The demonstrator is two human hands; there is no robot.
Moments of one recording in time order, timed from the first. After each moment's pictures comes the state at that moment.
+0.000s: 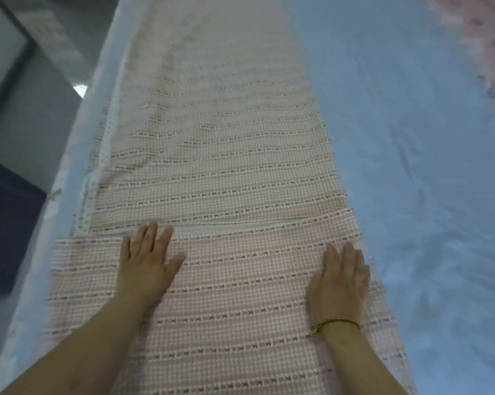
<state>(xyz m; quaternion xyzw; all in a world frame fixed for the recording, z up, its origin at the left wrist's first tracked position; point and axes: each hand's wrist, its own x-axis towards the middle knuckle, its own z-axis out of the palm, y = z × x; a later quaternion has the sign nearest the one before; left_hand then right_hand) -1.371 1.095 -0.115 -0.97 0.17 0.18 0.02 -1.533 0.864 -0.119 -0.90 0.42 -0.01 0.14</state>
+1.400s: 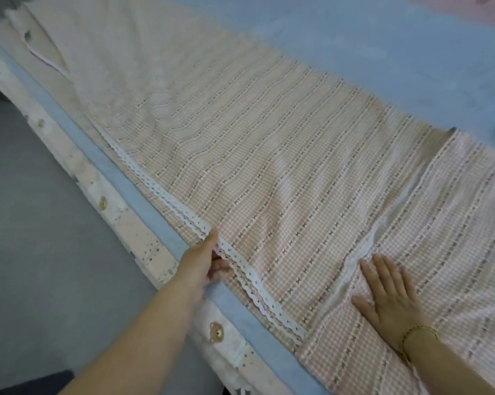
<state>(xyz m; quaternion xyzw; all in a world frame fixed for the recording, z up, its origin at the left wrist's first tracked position) -1.044 1.196 -0.087 -0.76 -0.02 0.51 -0.41 -1.347 1.140 -0.154 -0.82 0.51 0.19 0.18</state>
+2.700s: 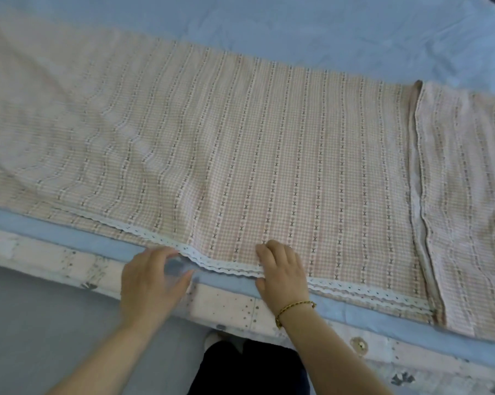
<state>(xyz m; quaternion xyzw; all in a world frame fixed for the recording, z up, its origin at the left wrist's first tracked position) -0.780 1.158 -0.078 -0.67 0.71 0.14 -0.16 -0.982 1.177 -0.125 -0.74 0.65 -0.18 0.02</state>
